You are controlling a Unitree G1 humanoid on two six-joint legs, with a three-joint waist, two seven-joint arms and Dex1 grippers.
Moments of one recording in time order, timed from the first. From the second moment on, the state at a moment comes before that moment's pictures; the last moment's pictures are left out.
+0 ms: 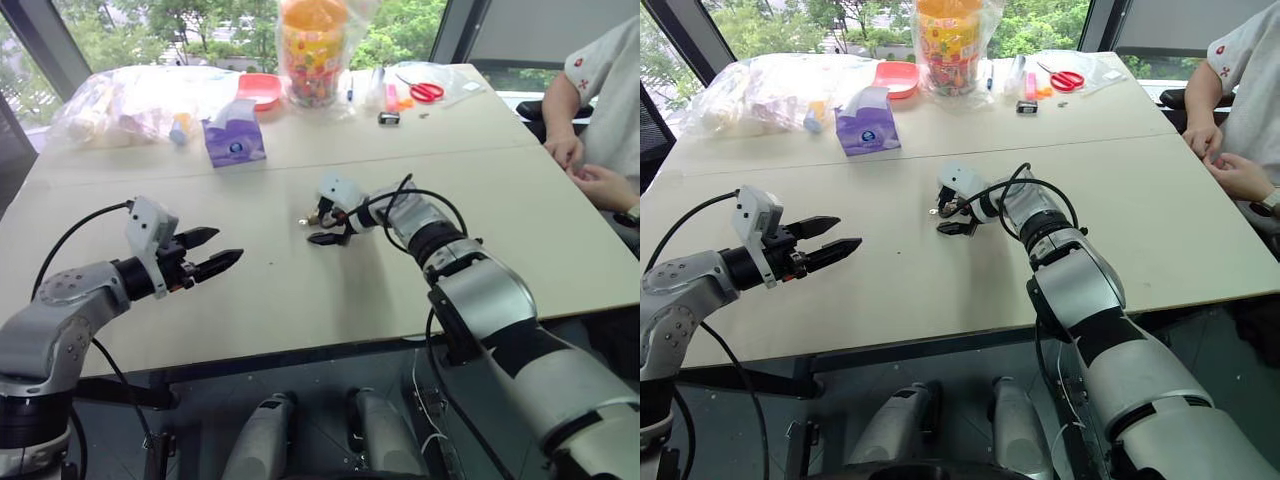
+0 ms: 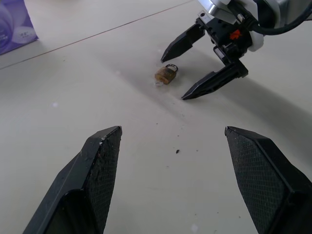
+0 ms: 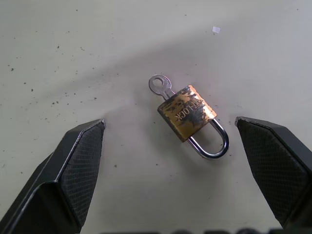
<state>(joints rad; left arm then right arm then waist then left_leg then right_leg) -0.17 0.75 0.25 -0.35 -0.66 0.72 -0.72 -1.28 -0.15 0.29 1.34 -0.16 0.03 0.91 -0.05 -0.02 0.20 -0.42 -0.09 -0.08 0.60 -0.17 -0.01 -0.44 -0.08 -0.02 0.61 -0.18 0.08</state>
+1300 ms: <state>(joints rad) -0.16 0.73 0.21 -0.32 -0.58 0.69 -0.71 -1.27 -0.05 0.11 1.34 -0.17 0.14 0.96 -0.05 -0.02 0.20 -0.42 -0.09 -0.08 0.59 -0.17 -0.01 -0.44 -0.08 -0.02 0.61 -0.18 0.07</state>
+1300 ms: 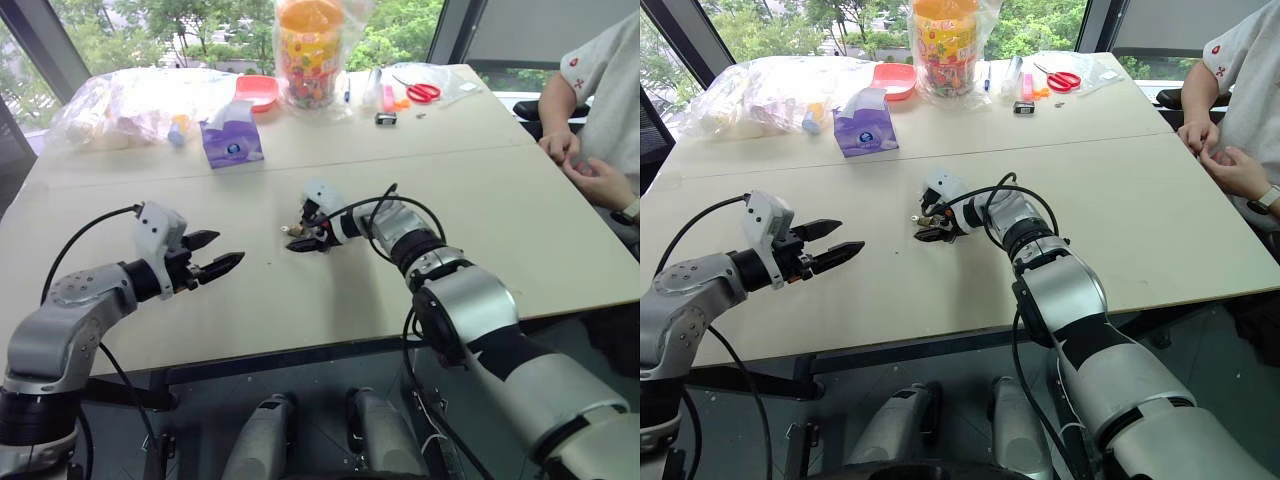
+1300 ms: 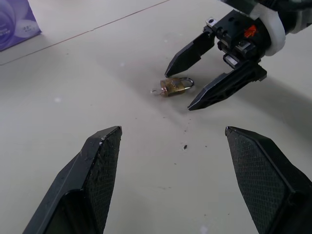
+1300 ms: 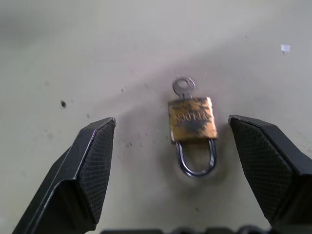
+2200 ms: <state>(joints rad) -0.71 0.58 0.24 0.10 -0.78 0.79 -0.81 -0.93 -0.32 0.26 0.27 -0.31 -0.26 0.79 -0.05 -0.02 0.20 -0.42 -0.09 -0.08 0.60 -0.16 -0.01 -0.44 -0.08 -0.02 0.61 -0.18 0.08</state>
